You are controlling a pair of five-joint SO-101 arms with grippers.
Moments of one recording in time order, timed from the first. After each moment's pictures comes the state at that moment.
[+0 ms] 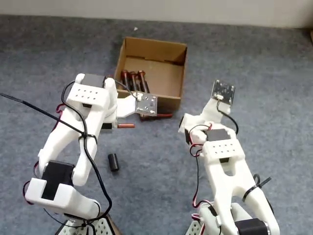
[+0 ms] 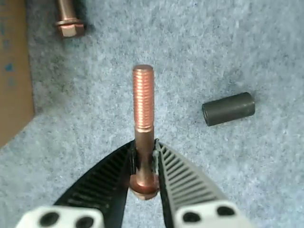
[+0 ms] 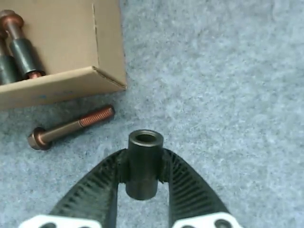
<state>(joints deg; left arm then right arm) 3.5 3.6 11.6 84.3 -74.4 -13.6 -28.6 54.5 37.5 -23.9</state>
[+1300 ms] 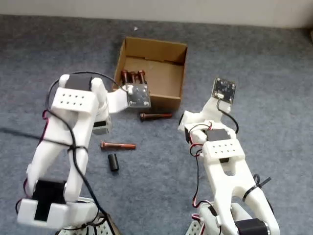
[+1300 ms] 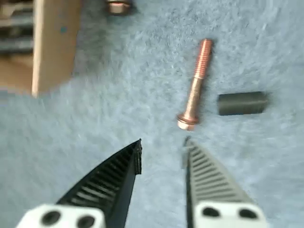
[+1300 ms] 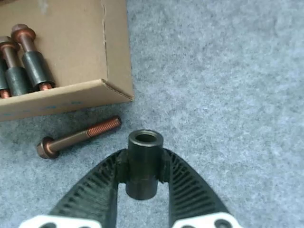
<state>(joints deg) 0.5 -7.3 12.8 87.3 -66.0 -13.6 -28.6 54.5 34.8 -23.9</state>
